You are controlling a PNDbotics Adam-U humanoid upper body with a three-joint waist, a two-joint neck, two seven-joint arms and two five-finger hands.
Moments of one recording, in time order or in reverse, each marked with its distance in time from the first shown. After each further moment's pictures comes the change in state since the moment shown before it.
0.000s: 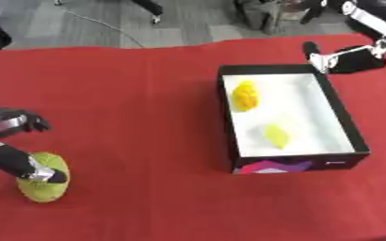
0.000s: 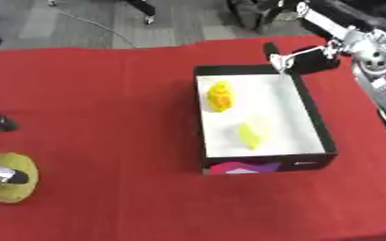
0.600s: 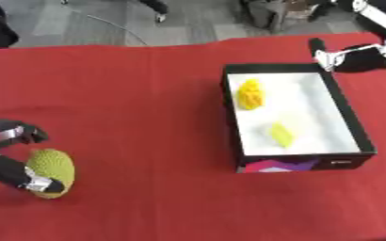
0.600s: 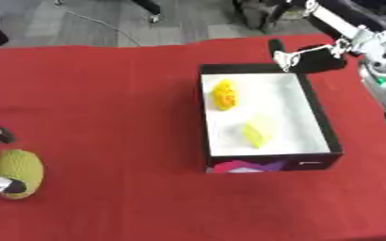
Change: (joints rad) left arm 0.036 0.038 -0.013 -0.004 0.043 0.020 0.020; right arm 0.024 0.012 -0.005 -0.015 -0.031 0.027 -0.028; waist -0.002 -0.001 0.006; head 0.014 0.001
